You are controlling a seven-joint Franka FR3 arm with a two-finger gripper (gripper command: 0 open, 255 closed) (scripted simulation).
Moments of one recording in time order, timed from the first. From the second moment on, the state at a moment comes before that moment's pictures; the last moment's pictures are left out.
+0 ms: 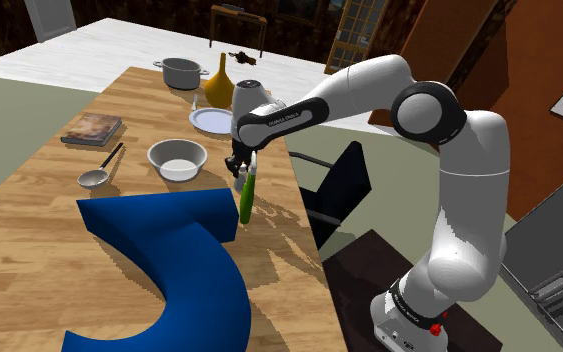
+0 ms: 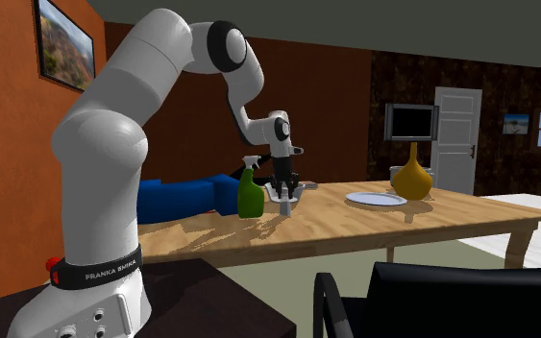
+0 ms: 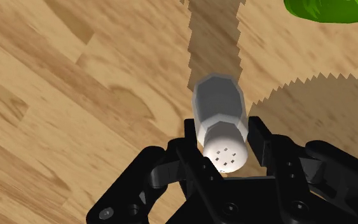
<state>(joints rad) 0.06 0.55 0.23 -1.71 -0.29 2.25 0.21</state>
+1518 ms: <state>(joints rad) 0.05 0.46 0.25 -1.66 -0.25 2.11 0.17</state>
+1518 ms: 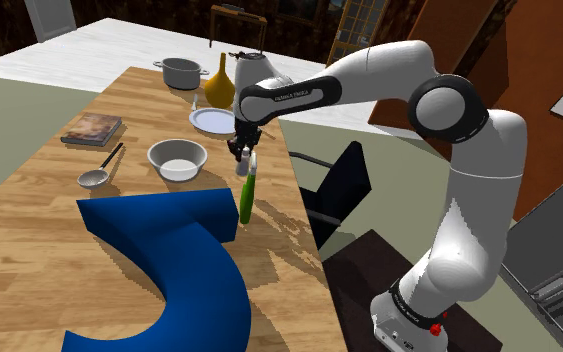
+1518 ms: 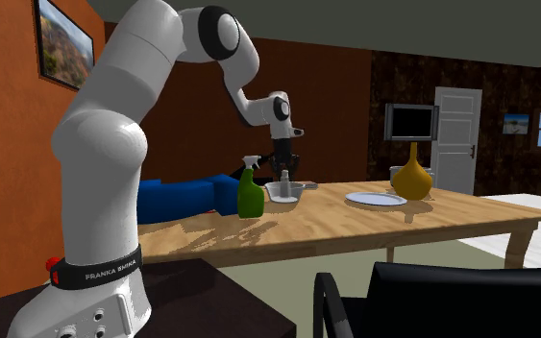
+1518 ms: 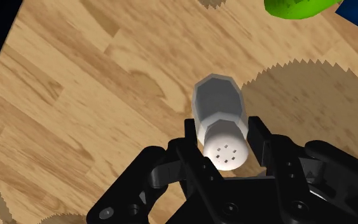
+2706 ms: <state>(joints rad) 0.05 0.39 0.27 -1.52 -0.21 1.90 0.14</state>
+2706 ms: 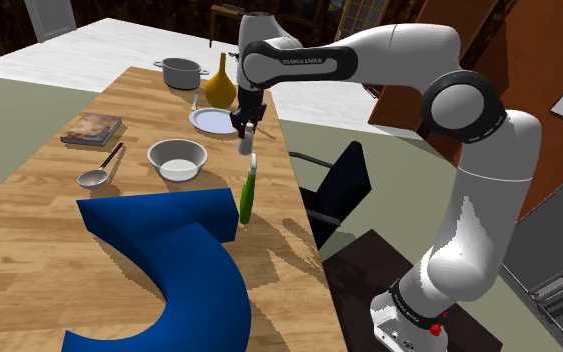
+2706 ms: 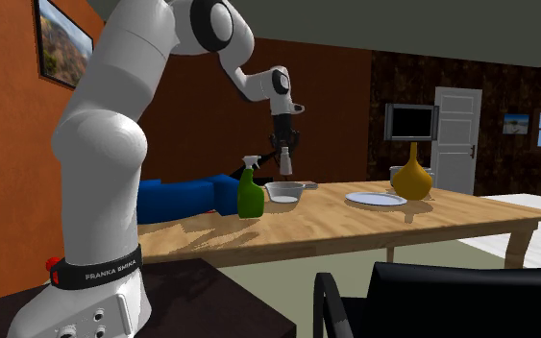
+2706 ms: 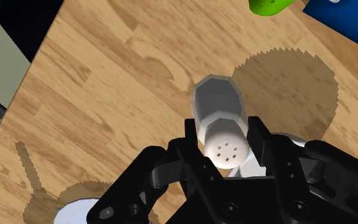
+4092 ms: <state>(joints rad) 0.16 -0.11 0.41 -2.11 -0.06 2.00 0.37</state>
